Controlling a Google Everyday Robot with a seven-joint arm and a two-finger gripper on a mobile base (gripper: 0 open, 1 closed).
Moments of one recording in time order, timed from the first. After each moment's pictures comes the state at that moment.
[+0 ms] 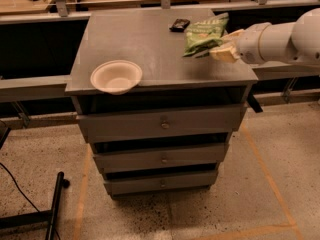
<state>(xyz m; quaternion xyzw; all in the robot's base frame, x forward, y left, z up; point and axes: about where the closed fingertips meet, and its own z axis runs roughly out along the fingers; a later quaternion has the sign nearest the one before) 0.710 -0.184 0.921 -0.44 0.72 0.04 0.54</state>
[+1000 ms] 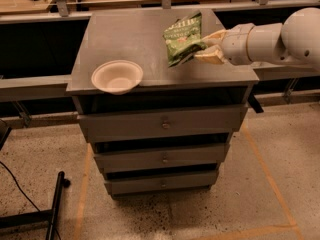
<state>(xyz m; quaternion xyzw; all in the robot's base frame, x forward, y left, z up) 0.696 -0.132 0.923 -0.55 0.62 0.04 0.55</state>
